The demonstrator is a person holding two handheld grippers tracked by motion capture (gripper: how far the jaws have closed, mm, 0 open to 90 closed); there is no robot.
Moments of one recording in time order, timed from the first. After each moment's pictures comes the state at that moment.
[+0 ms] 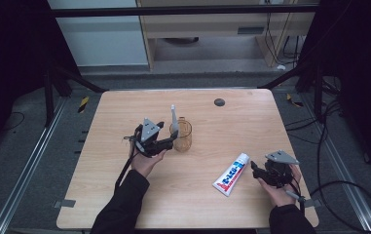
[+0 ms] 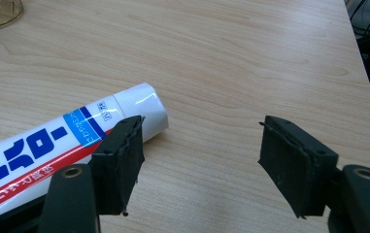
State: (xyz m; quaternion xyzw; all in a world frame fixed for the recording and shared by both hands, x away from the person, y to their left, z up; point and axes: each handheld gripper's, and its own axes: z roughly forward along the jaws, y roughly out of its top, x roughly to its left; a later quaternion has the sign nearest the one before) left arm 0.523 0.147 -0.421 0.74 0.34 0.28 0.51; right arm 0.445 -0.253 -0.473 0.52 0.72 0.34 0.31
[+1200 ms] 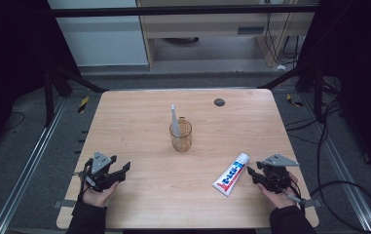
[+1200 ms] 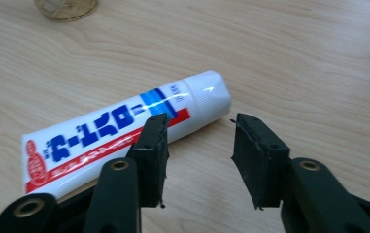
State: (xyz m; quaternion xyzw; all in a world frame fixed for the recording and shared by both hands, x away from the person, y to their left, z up) left arm 0.440 0.275 -0.467 0.75 0.45 0.27 0.40; right arm 0.430 -0.245 -0.465 0.48 0.76 0.37 0.23
